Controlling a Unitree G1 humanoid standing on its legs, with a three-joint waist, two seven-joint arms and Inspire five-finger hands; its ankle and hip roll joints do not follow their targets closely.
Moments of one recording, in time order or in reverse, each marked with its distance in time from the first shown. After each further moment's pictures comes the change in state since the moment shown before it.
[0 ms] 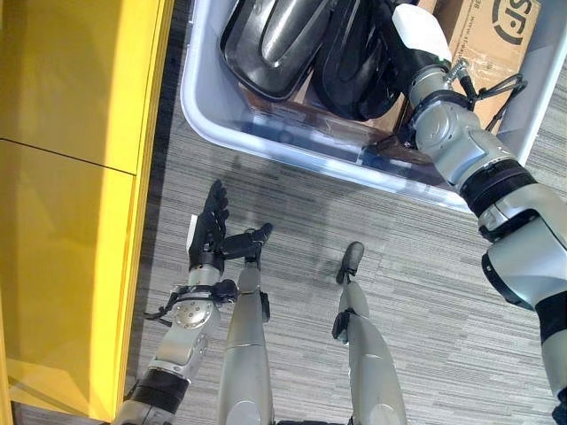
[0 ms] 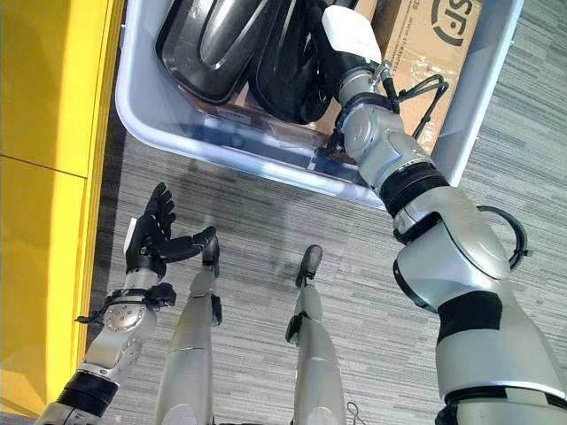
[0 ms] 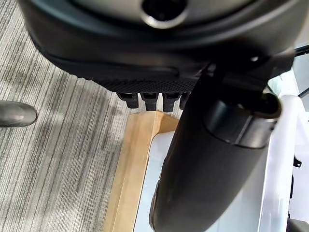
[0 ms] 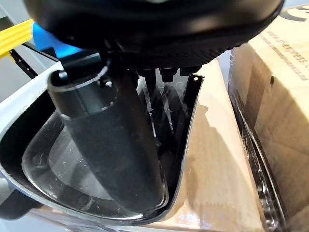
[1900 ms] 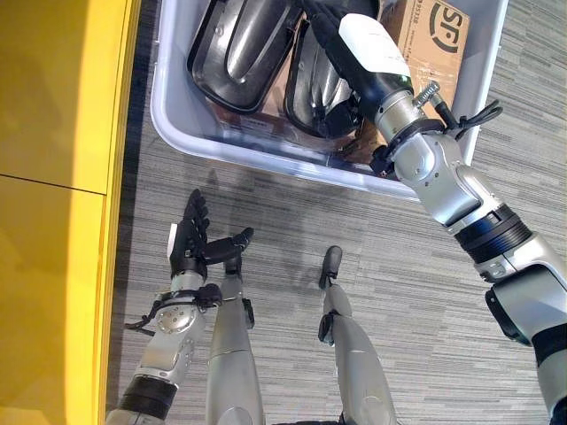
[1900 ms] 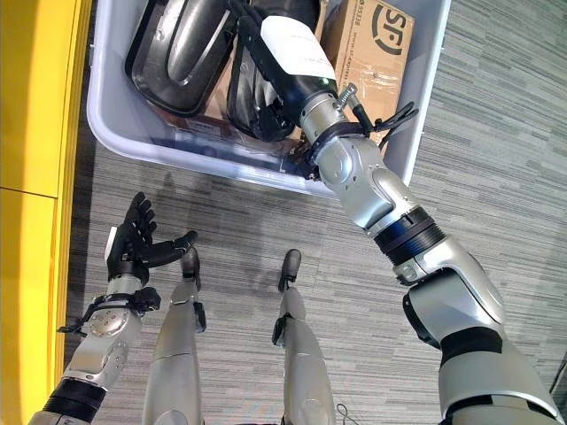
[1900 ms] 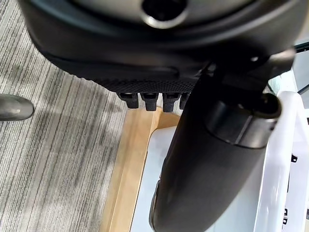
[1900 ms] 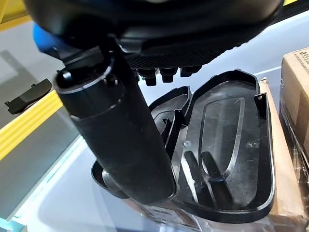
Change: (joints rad) left arm 0.046 0.016 0.080 0.012 -0.025 0.027 0.001; right arm 0.303 -0.023 -0.285 -0.672 -0.134 0.078 0.118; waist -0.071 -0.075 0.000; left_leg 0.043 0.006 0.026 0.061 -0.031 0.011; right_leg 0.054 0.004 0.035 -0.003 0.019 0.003
